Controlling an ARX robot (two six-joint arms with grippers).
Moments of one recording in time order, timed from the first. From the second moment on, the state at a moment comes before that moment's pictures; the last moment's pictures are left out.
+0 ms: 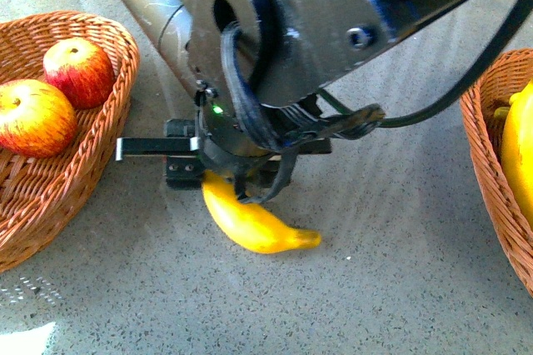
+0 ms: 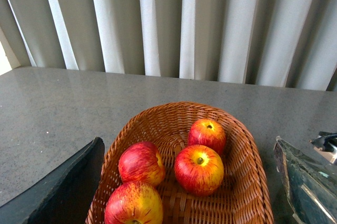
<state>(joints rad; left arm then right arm) 0.00 0.02 0.01 0.00 0.00 0.00 0.74 2.14 1.25 -0.15 0.19 0.57</state>
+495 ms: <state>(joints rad) 0.00 0.02 0.01 0.00 0.00 0.00 0.57 1.85 0.99 -0.01 0.42 0.64</state>
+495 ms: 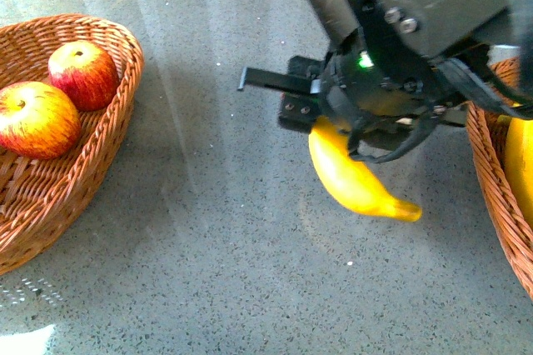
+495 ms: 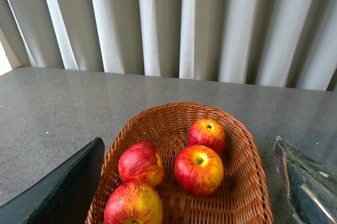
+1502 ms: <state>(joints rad) 0.00 0.02 0.01 0.00 0.00 0.00 0.20 1.45 0.58 0.00 0.60 0.55</state>
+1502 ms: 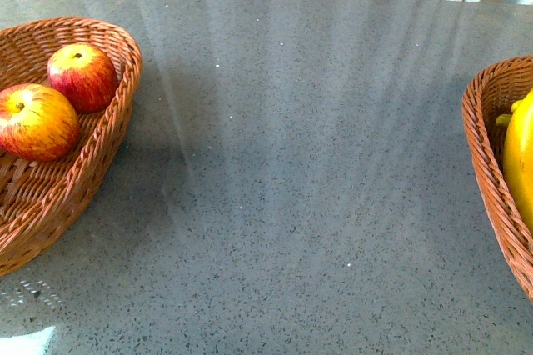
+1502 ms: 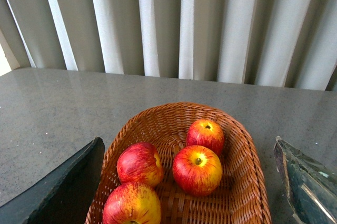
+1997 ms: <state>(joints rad) 0.00 0.02 0.01 0.00 0.00 0.00 0.21 1.43 0.55 0.11 0.52 0.53</state>
